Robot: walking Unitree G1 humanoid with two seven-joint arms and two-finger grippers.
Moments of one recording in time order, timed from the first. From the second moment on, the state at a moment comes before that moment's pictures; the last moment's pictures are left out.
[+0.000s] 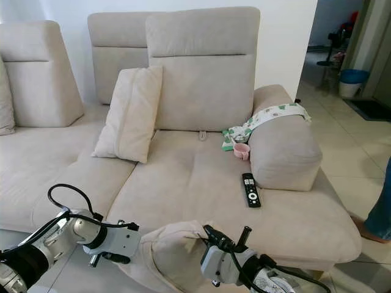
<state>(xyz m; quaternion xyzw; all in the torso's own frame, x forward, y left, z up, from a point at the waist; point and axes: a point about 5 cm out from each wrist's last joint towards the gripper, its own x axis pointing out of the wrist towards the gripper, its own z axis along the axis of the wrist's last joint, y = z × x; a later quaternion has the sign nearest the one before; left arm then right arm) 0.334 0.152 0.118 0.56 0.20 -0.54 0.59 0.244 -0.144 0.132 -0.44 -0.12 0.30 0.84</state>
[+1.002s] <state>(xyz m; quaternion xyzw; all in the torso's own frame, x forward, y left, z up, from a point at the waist) 0.333 0.142 0.143 0.60 0.19 -0.51 0.59 0.257 -0.123 0.136 -0.40 -0.17 0.24 0.87</state>
